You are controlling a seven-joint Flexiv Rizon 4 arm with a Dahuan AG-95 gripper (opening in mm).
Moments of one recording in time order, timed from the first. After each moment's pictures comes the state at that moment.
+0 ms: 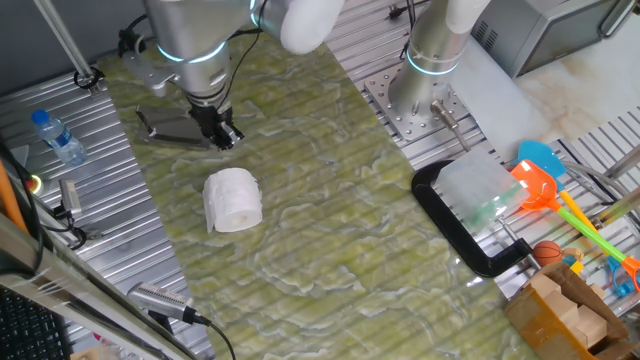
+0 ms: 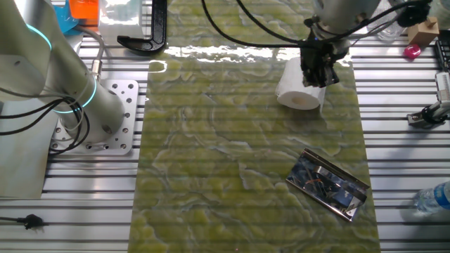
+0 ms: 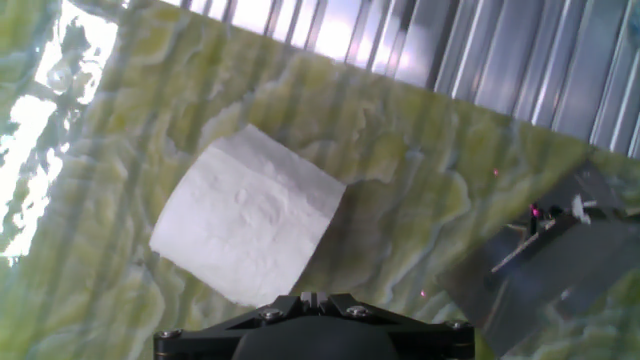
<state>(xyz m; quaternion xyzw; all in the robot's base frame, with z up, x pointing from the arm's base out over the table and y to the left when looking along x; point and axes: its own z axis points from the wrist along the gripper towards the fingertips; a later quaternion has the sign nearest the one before) 0.556 0.017 0.166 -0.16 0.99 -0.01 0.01</state>
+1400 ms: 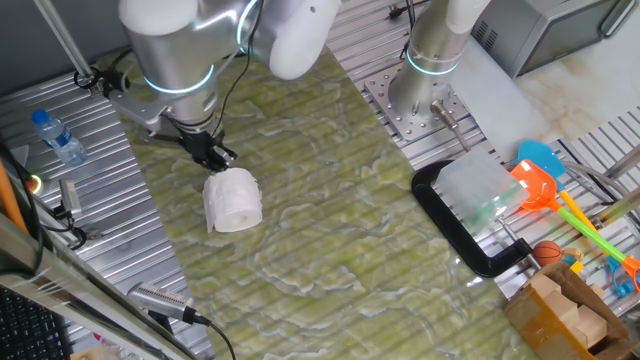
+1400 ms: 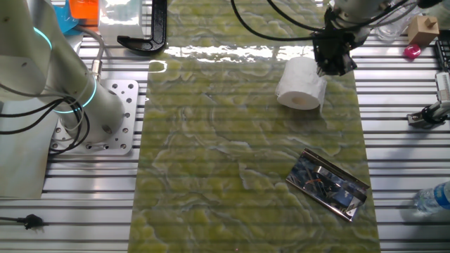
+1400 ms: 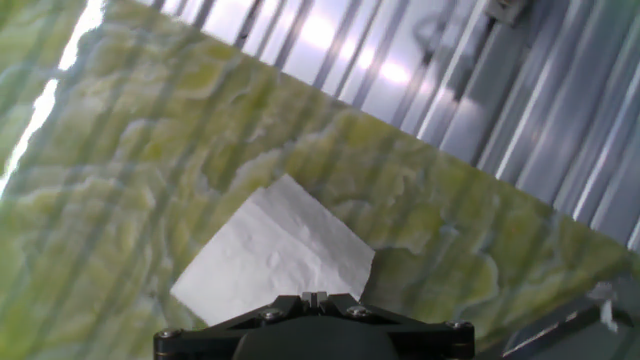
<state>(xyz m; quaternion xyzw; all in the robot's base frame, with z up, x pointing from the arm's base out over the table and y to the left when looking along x) 0.587 0.049 0.152 -0.27 0.96 0.00 0.01</state>
